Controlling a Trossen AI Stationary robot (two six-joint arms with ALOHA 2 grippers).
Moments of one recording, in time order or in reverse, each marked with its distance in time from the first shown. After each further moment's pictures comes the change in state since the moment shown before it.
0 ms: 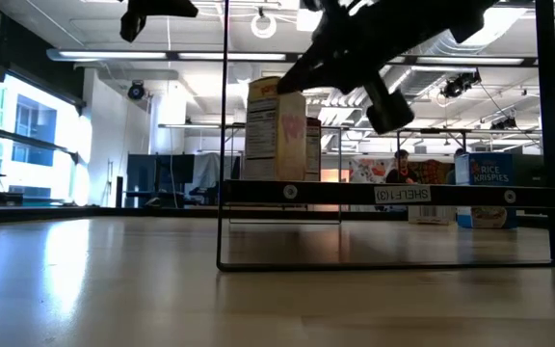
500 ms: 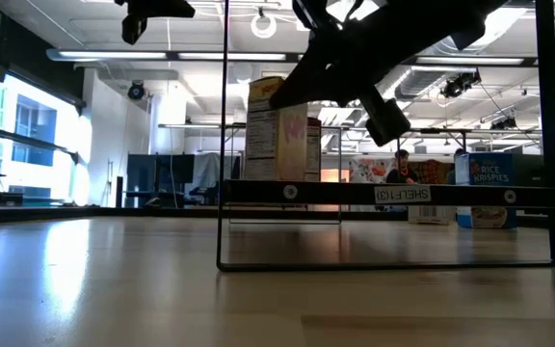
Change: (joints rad) left arm 0.136 -0.037 0.000 -0.006 0.173 0.056; right arm 0.028 0.056 0.000 0.050 0.115 0.134
